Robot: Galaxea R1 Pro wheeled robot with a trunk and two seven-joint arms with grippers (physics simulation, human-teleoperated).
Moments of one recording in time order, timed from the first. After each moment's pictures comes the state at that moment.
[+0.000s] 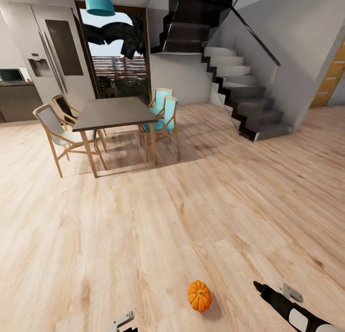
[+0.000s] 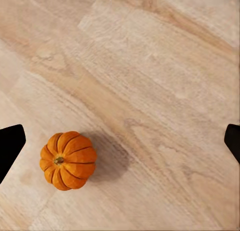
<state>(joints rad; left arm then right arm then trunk) -0.28 -0.03 -0.45 -0.46 0.79 0.02 0.26 -0.61 -0.27 0.15 0.00 -0.81 -0.07 0.32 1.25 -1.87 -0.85</state>
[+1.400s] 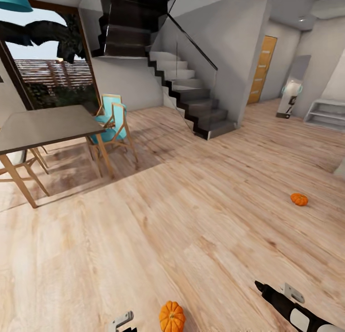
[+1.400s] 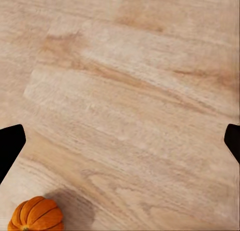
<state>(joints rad) -0.28 -0.02 -0.45 -0.46 0.79 0.02 0.26 -0.61 -0.28 0.15 0.00 -0.82 -0.07 0.32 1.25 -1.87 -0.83</state>
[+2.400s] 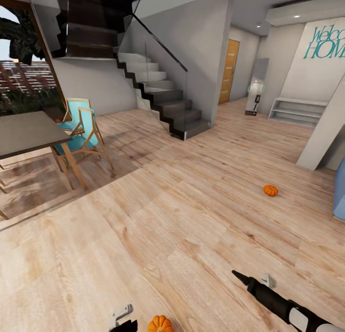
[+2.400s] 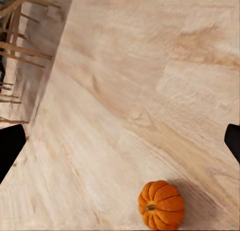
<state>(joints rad) -0.29 0.00 -0.43 -0.50 0.80 0.05 0.23 -0.61 -0.27 0.16 -0.01 -0.80 0.08 0.94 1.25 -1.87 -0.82</state>
